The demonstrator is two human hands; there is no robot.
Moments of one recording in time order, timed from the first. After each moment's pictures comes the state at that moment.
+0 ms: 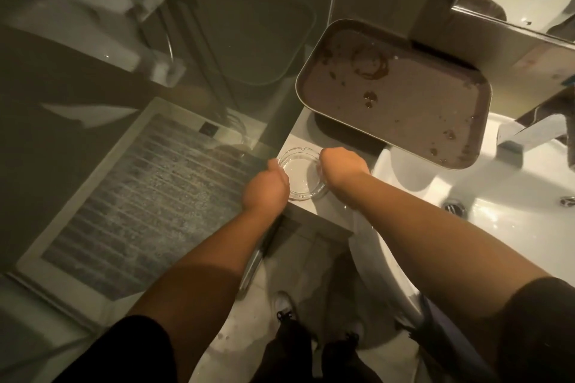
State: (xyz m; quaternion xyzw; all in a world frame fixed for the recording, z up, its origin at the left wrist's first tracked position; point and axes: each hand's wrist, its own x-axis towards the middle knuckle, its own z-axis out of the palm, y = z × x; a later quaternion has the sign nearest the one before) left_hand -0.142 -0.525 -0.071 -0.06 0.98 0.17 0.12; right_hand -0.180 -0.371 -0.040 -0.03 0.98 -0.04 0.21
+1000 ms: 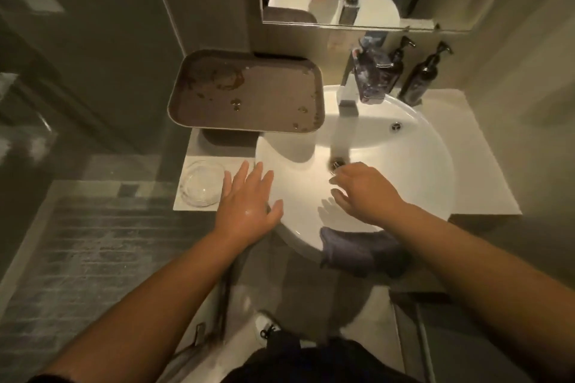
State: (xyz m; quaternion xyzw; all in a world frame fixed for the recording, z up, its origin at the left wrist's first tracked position) left_hand -0.049 -0.432 0.009 0.32 0.94 0.10 0.06; right_hand 0.036 -0.198 0.042 0.01 1.00 -0.05 0.06
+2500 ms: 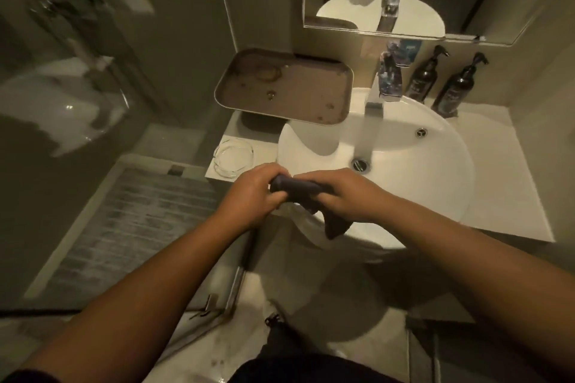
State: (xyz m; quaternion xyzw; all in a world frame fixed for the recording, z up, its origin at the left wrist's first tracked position) left_hand 0.017 -0.449 0.074 0.26 0.91 0.33 0.09; right_hand 0.064 -0.241 0.083 -0.13 0.91 -0.37 0.13
